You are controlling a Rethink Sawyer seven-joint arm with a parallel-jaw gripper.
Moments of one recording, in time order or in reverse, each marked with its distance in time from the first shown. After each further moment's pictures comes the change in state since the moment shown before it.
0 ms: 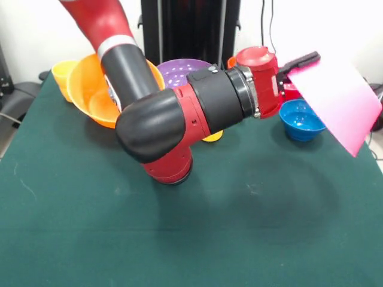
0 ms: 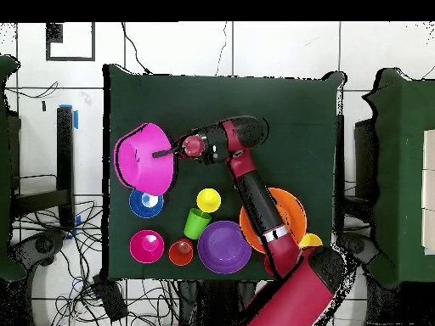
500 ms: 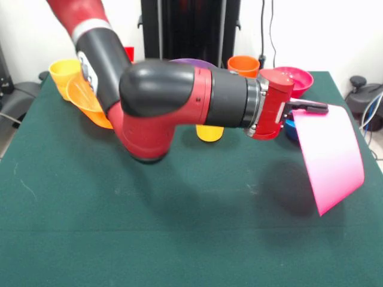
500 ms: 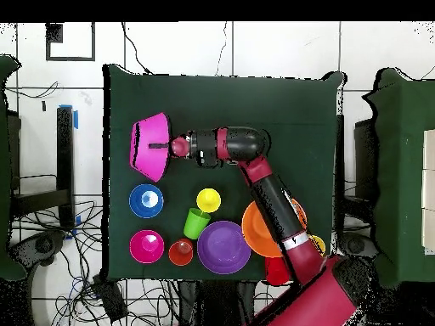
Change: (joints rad) arm -0.083 -0.099 -0.039 0.138 -0.329 -0.424 0.002
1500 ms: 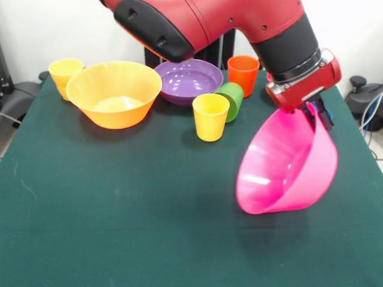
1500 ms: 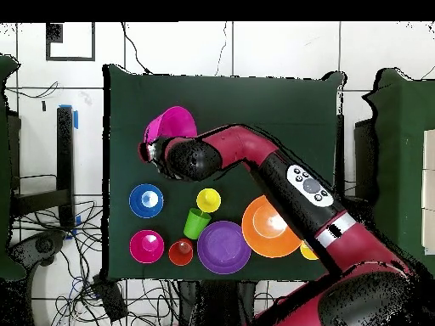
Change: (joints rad) arm 0.271 -0.737 -0.255 0.244 -0.258 -0.470 0.530
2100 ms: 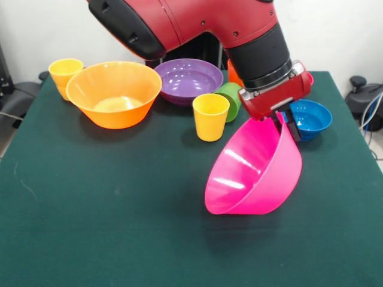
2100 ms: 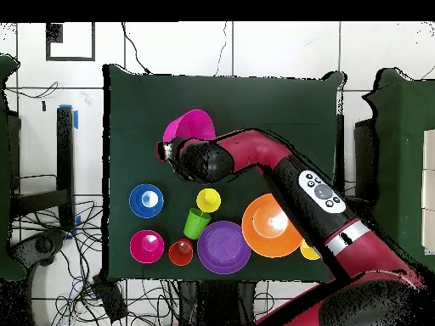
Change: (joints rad) arm -0.002 -0.036 -0.085 0.000 0.001 -0.039 0.002
